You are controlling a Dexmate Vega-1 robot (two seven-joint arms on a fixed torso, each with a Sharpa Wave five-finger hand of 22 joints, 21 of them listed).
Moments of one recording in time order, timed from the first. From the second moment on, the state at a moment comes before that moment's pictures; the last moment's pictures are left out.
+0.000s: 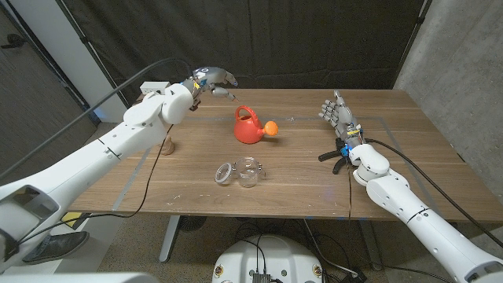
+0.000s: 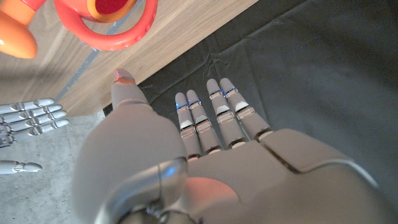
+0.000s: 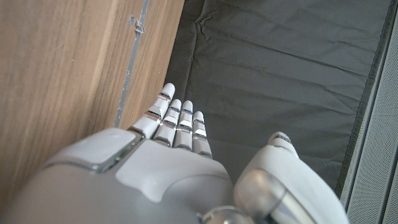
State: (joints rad) left arm 0.54 0.88 0.62 -1.88 0.63 0.21 -0.17; left_hand 0.98 0.09 -0.20 -0.12 0.29 0.61 -0.06 0.30 0.19 0.64 -0.14 0.24 0.20 0.63 -0.06 0.24 0.19 0.49 -0.05 0.33 0.19; right arm -1.01 -0.56 -0.32 -1.65 0.63 0.15 -0.22; right_hand 0.31 -0.02 0.11 0.01 0.22 0.20 0.10 0.20 0.18 0.28 0.11 0.22 0.18 0.23 0.05 0.20 0.18 0.25 -0.04 0.44 0.17
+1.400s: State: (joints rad) left arm 0.28 0.75 0.77 -1.65 0.74 -0.10 -0.48; left_hand 1.07 0.11 -0.18 -0.14 0.26 0.56 -0.04 0.24 0.19 0.61 -0.13 0.21 0.21 0.59 -0.05 0.21 0.20 0.52 -0.05 0.33 0.19; right arm -1.06 -0.54 -0.33 -1.73 0.61 0.10 -0.35; right_hand 0.34 0.00 0.12 0.00 0.21 0.20 0.10 0.20 0.18 0.28 0.11 0.22 0.18 0.24 0.05 0.20 0.18 0.27 -0.04 0.43 0.17
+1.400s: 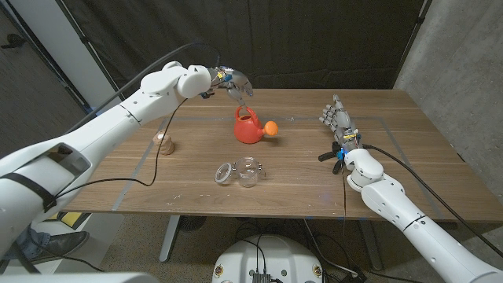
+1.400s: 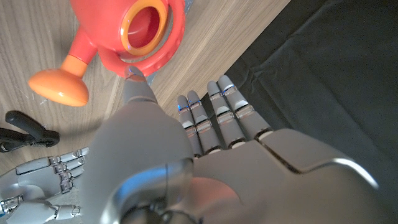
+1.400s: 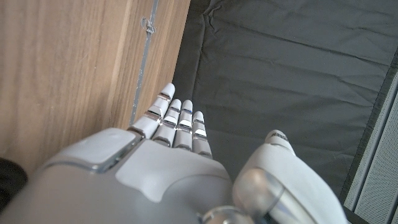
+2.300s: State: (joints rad) left arm 0.22 0.70 0.81 -1.47 0.70 -0.25 -0.45; left_hand 1.19 0.15 -0.14 -0.15 0.26 0.62 -0.04 0.24 0.20 0.66 -0.13 0.22 0.21 0.67 -0.07 0.22 0.20 0.60 -0.06 0.34 0.19; right arm -1.04 -0.53 -0.34 -1.74 0.62 0.03 -0.39; right_hand 0.34 0.01 0.13 0.00 0.21 0.20 0.10 0.20 0.18 0.28 0.11 0.22 0.18 0.24 0.05 0.20 0.18 0.28 -0.04 0.42 0.17
